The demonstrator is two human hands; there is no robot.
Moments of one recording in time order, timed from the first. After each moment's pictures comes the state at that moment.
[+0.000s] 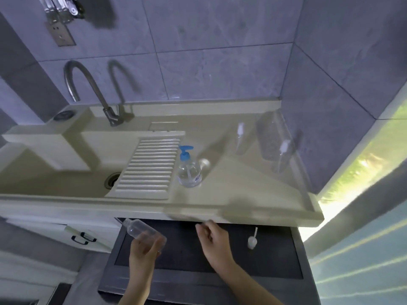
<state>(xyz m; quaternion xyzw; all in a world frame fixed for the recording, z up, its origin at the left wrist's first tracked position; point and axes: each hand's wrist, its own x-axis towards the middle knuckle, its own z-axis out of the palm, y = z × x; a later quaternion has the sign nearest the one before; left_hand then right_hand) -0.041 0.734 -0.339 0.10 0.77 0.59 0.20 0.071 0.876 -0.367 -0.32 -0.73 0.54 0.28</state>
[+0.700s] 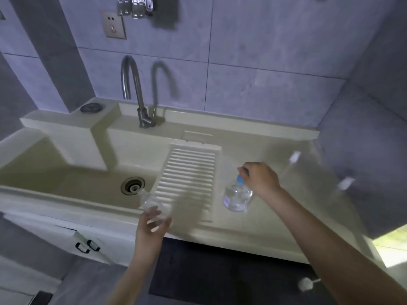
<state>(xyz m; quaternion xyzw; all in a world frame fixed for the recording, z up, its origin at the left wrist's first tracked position) -0.201 0.713 -0.320 0.11 0.69 0.69 0.19 -0.103 0.989 -0.228 -0.37 -0.92 0.05 0.09</state>
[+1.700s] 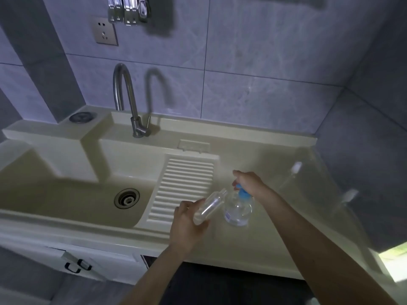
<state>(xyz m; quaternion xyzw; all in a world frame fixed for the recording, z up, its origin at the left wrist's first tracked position) -0.221 0.808 -0.321 0.38 0.81 0.43 0.09 -0.156 1.016 -0.246 -0.52 -0.70 0.48 0.05</state>
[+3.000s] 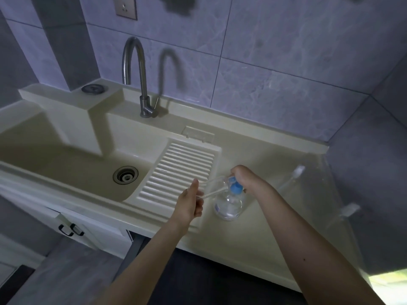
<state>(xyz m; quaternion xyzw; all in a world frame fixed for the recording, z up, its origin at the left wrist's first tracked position) -0.193 0.851 -0.284 0.02 0.64 0.66 0.39 -0.158 1.021 -0.236 -0.48 -0.77 0.42 -0.06</state>
